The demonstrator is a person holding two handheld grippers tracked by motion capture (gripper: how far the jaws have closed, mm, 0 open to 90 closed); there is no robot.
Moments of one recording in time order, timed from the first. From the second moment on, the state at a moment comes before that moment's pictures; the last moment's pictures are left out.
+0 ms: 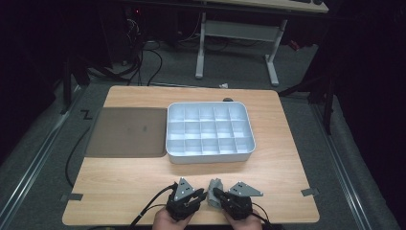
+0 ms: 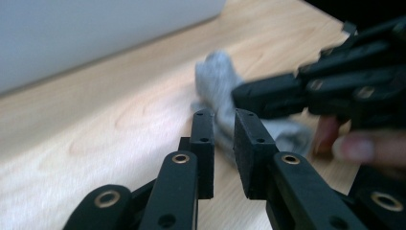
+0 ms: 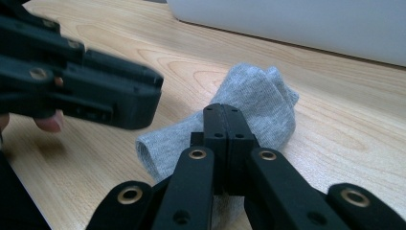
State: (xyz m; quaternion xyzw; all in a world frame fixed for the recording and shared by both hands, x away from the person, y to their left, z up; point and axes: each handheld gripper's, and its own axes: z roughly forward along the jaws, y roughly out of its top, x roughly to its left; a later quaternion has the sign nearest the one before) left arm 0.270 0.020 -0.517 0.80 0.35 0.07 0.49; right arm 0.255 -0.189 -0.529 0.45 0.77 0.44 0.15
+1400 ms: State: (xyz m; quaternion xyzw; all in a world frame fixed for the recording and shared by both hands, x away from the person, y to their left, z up) left arm 0.264 -0.012 -0.529 0.82 0.32 0.13 0.46; right arm 0.257 -0.205 -0.522 0.47 0.75 0.44 0.14
